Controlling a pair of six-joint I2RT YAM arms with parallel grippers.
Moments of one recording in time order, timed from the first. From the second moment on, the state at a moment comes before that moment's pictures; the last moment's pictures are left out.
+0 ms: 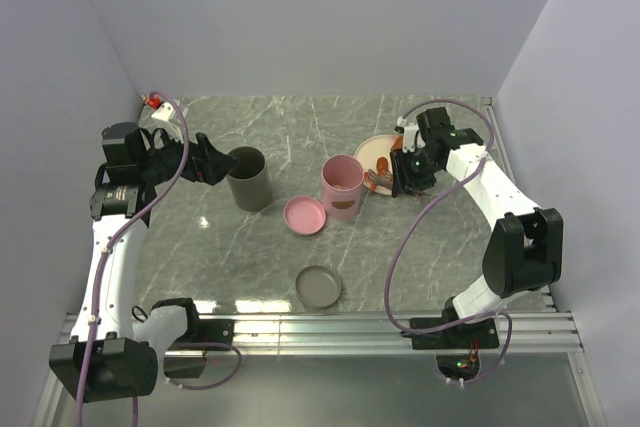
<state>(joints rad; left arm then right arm) 0.10 1.01 1.05 -0.42 0.79 -0.10 0.20 1.56 1.29 -0.90 -0.27 -0.03</state>
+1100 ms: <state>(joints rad) 0.10 1.00 1.05 -0.42 0.78 -0.10 0.19 1.56 1.26 -0.90 -0.30 -0.01</state>
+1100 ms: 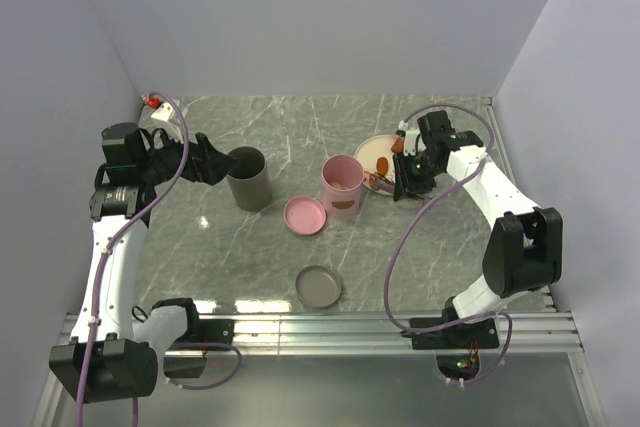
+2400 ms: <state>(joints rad) 0.10 1.02 1.05 -0.48 0.79 -0.07 0.01 1.37 1.43 -1.09 -0.45 -0.13</state>
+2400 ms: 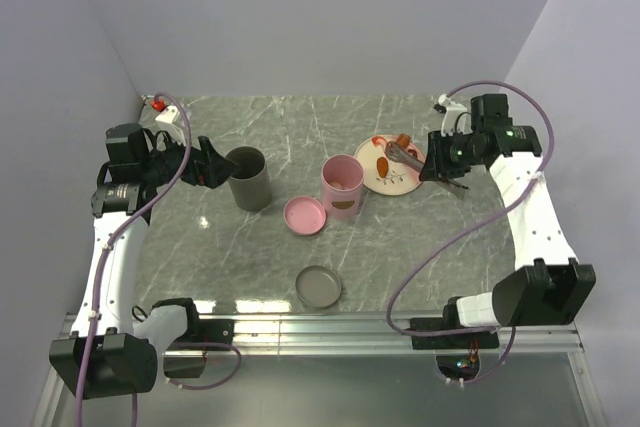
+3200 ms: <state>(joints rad) 0.10 1.02 1.05 -0.52 0.79 -0.06 0.22 1.28 1.49 -1.22 -0.49 -0.22</state>
